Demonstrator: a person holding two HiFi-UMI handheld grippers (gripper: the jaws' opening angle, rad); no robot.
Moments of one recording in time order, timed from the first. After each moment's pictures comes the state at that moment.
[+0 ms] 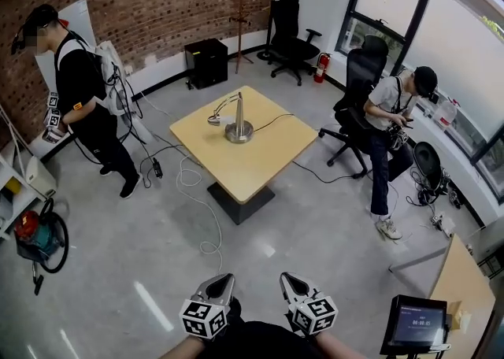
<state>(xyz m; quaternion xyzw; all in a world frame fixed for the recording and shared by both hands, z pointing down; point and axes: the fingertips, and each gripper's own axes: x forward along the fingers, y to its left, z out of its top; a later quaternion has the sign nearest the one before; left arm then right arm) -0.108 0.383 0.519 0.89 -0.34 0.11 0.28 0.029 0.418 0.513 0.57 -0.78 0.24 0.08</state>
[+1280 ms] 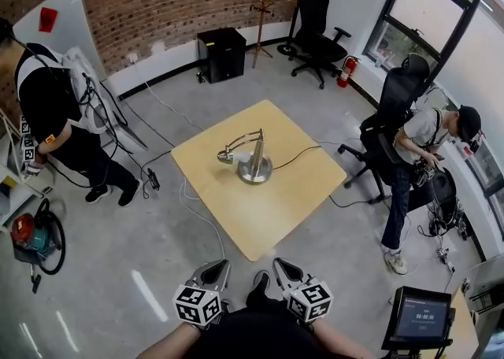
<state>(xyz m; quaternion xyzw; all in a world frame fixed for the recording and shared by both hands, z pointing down) -0.076 0.080 0.531 0.87 -0.37 0.11 0.31 0.054 0.097 0.519 0.51 -0.82 0.24 0.11</state>
